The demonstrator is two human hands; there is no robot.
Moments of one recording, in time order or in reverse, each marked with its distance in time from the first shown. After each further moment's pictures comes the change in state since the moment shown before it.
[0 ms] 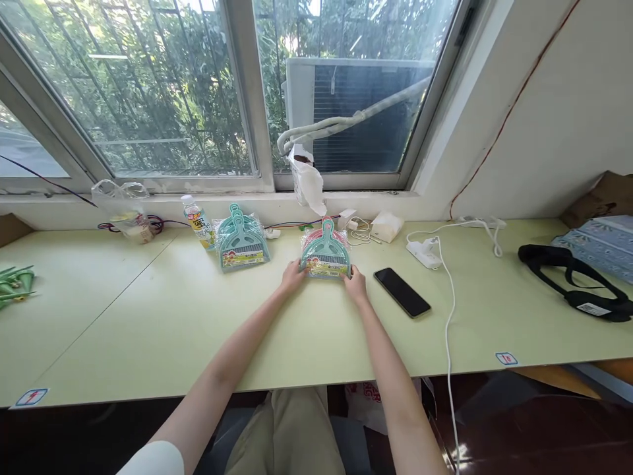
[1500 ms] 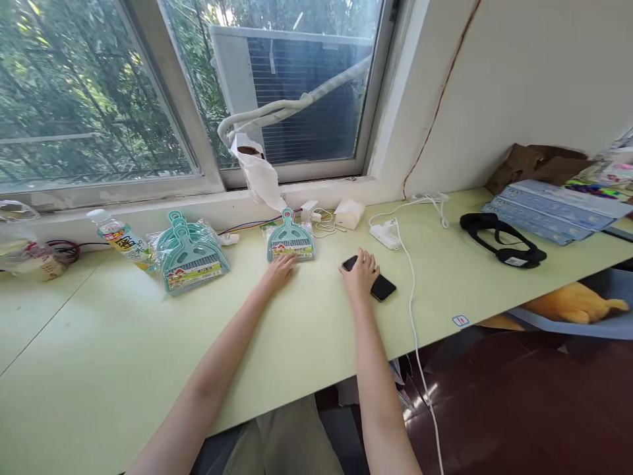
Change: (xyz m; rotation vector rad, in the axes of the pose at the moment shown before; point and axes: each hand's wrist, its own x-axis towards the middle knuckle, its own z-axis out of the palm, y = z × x) left_hand 0.044 0.012 0.036 0.483 -0.159 0.732; right_hand -0.005 0.011 -0.075 -0.782 0.405 0.087
